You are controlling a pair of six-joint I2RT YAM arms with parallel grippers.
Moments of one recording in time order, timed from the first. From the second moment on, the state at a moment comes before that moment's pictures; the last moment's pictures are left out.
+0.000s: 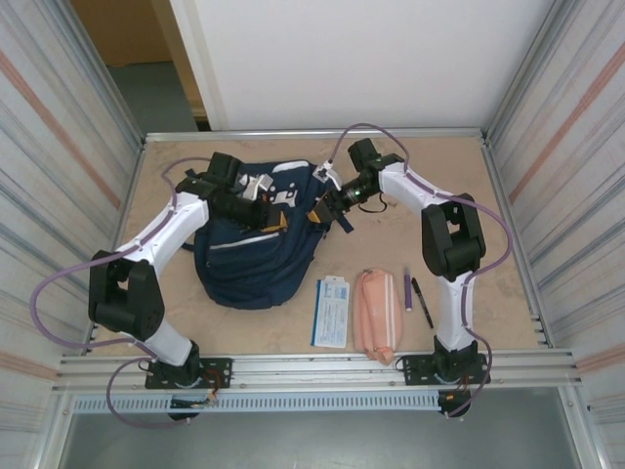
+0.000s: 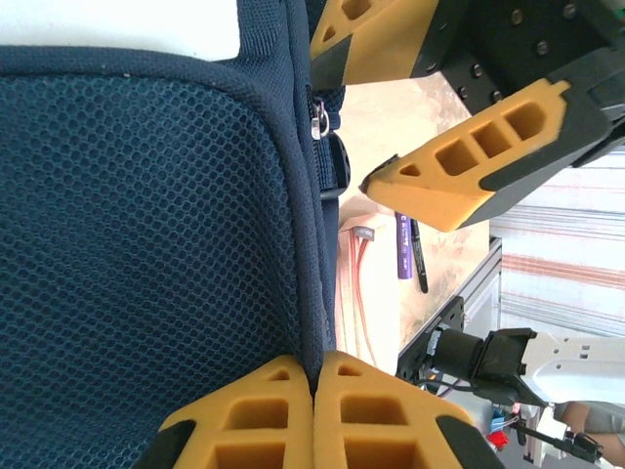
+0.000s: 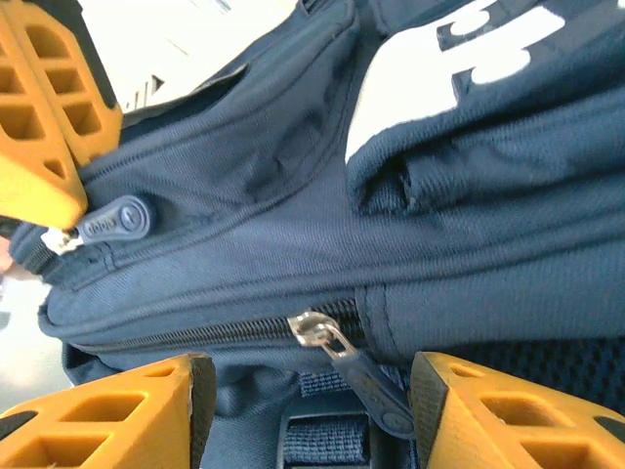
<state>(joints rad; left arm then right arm) -0.32 1.58 1.28 -0.78 0.76 -0.37 0.41 2.09 1.67 -0.80 -1.00 -0.41</state>
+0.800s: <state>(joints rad) -0.32 1.58 1.33 -0.90 0.78 -0.30 0.43 2.10 1.63 -0.82 -1.00 -0.44</state>
